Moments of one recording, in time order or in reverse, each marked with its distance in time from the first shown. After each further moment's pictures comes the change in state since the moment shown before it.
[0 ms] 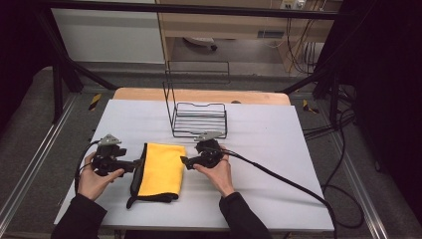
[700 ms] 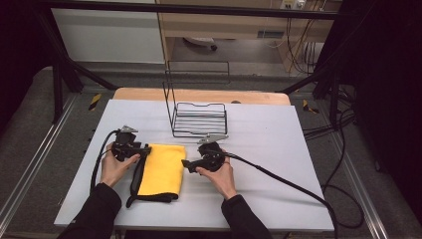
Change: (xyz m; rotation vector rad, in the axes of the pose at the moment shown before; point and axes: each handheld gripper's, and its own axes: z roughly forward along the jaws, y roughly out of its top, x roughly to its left) left arm 0.016 0.019 0.067 0.088 0.064 -0.021; right arm -0.001 -0.010 -0.005 0.012 0.062 0.045
